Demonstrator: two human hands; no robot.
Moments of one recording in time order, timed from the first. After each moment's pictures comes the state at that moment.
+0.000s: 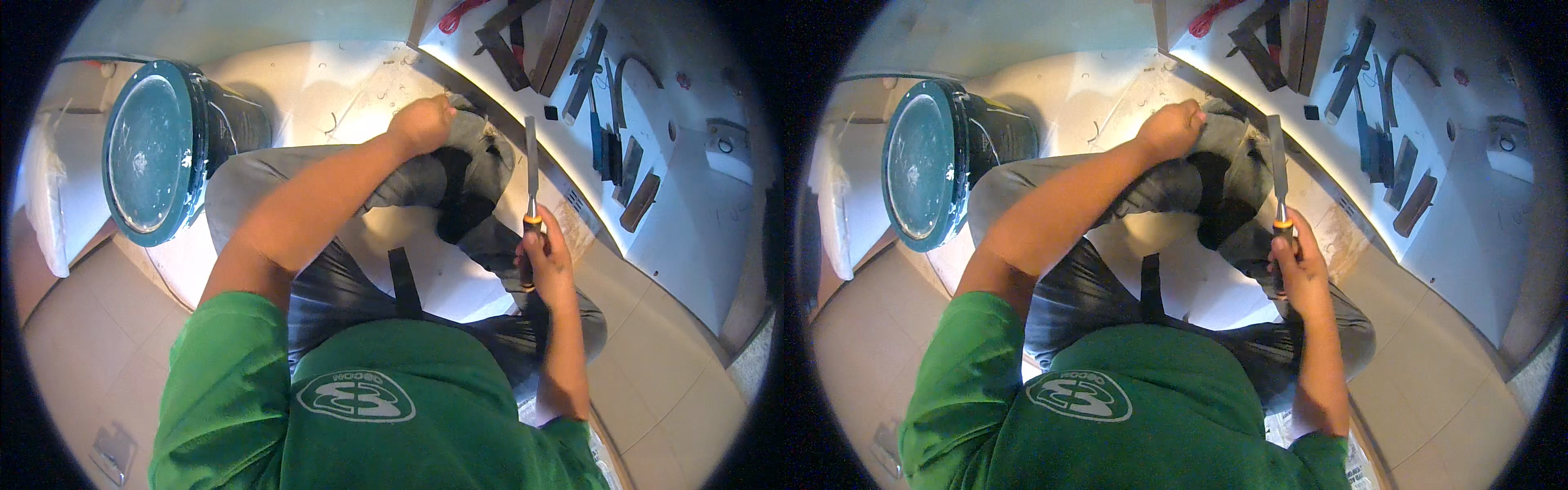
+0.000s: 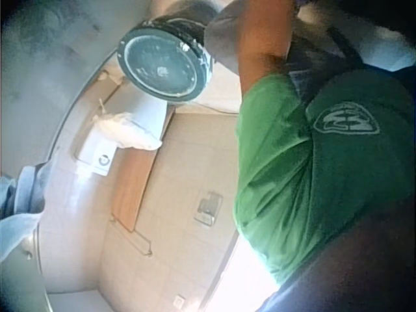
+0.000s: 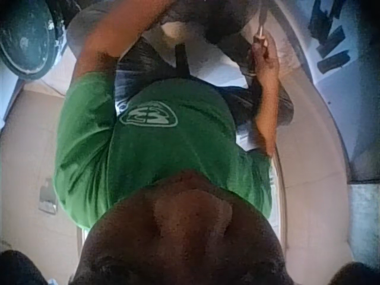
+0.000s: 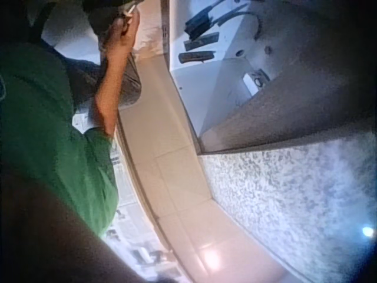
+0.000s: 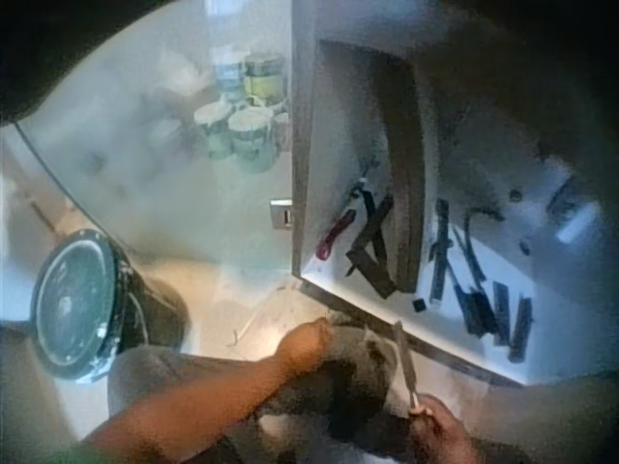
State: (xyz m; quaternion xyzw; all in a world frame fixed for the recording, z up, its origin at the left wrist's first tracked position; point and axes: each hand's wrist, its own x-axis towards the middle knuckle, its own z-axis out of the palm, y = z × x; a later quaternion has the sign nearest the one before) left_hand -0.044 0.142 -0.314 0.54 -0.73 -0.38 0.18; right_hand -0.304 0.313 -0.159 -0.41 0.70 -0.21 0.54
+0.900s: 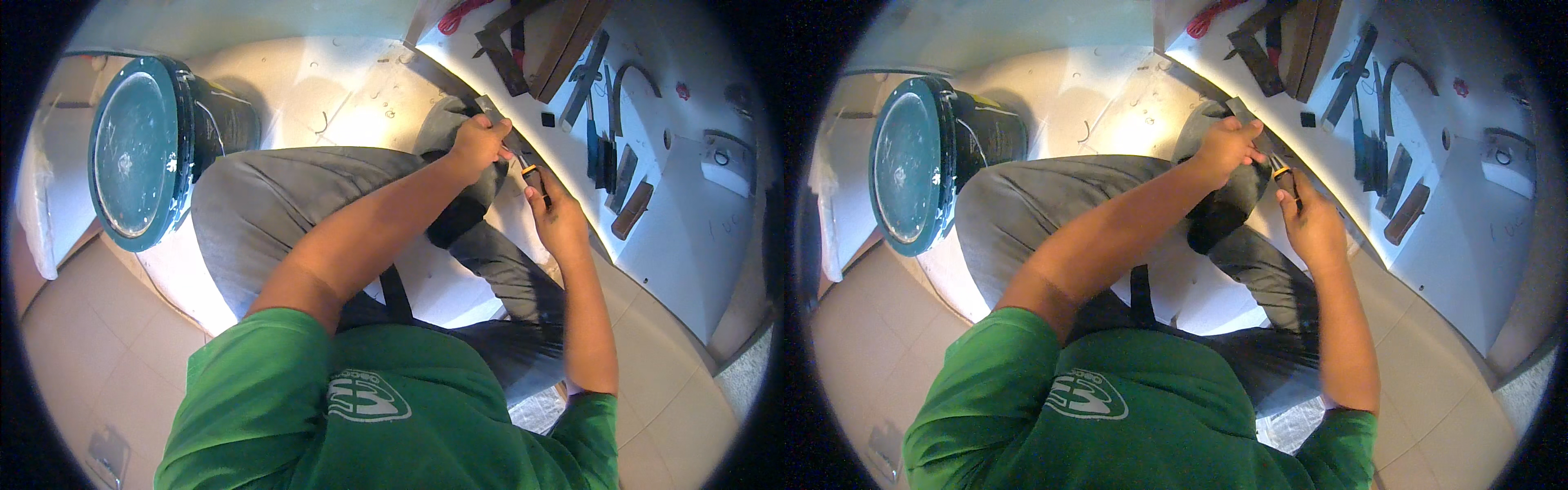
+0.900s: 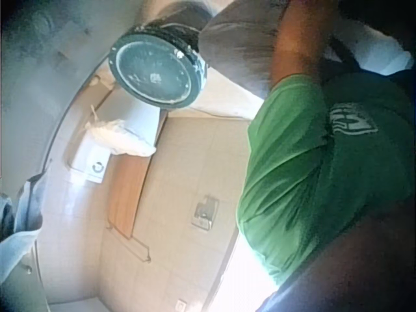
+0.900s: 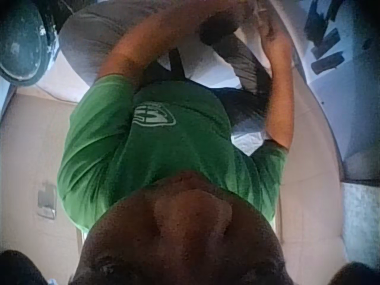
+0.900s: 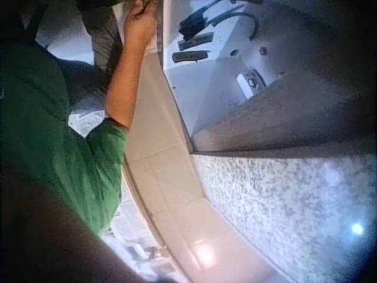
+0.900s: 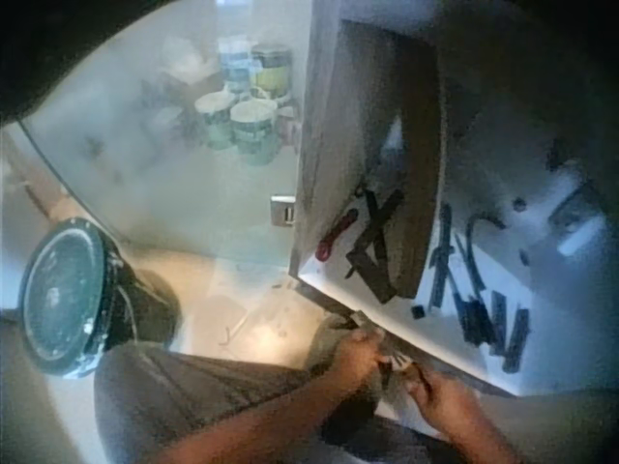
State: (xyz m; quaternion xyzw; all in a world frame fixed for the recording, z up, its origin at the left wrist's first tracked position) left_hand -0.161 0.152 -0.304 0.48 -0.18 -0.76 0.39; right_hand -0.317 0.223 -0.173 -0.70 0.68 0.01 0.22
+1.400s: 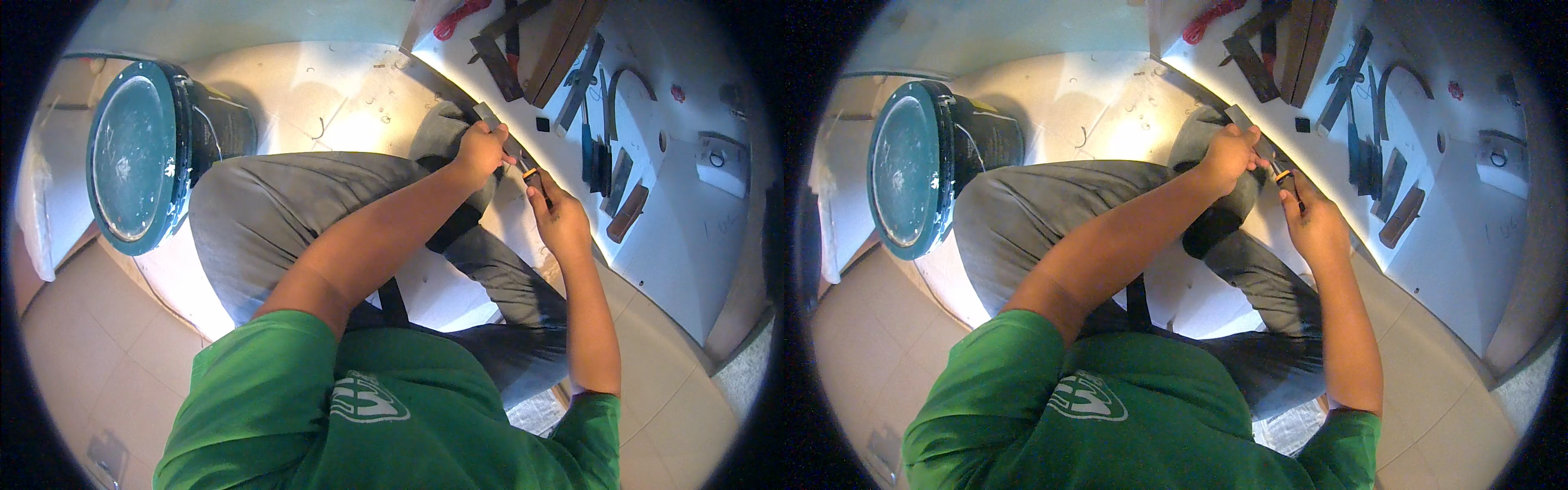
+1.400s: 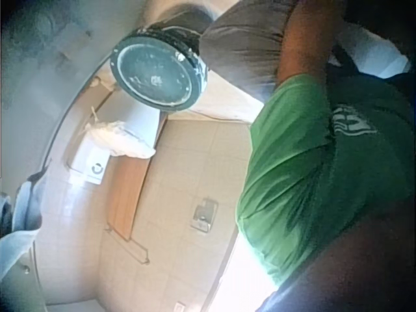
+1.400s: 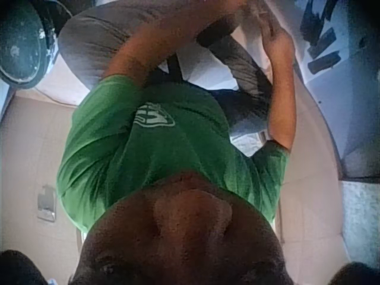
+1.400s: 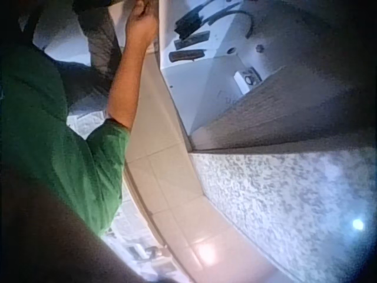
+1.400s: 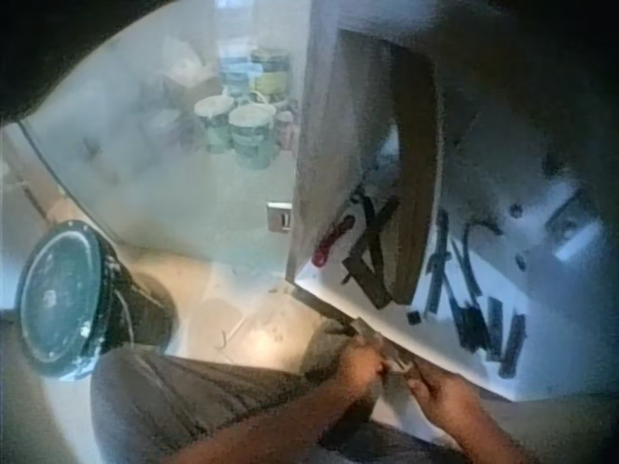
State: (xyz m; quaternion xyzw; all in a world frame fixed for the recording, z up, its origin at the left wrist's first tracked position) left_hand -0.180 0.148 -0.304 0.48 -0.13 -0.77 0.41; right_hand -0.327 0.214 -0.172 -0.71 0.68 0.03 0.18
